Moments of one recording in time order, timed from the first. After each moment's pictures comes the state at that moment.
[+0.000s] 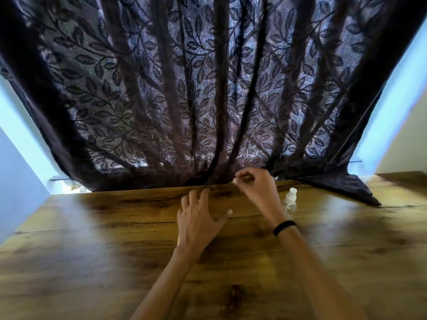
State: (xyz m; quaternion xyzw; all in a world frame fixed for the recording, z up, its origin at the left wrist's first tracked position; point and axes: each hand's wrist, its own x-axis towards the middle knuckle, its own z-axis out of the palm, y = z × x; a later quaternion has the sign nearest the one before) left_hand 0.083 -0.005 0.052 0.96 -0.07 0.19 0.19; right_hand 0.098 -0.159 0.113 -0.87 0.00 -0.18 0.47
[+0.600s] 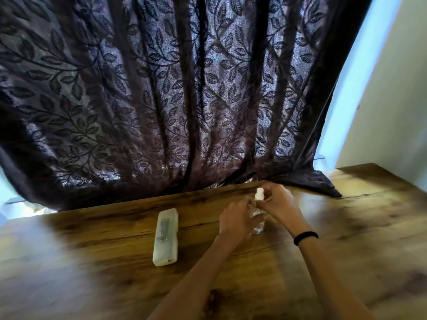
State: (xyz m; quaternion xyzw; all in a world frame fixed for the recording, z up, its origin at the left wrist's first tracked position) left_hand 0.092 -0.137 0.054 0.92 -0.20 0.02 0.33; right_hand 0.064 -0.251 0.100 -0.93 0.14 -0.11 0.31
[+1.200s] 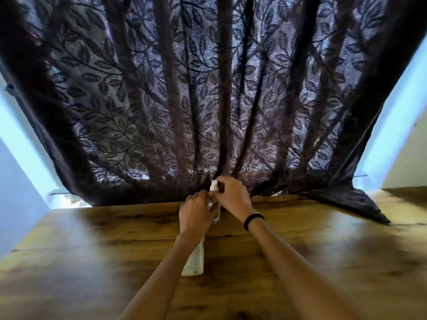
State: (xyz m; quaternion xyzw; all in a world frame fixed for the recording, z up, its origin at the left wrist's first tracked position) left_hand 0.153 -0.001 0.056 0.93 -0.09 0.24 0.26; right_hand 0.157 -0.112 0.105 -0.93 -0.06 -0.14 0.34
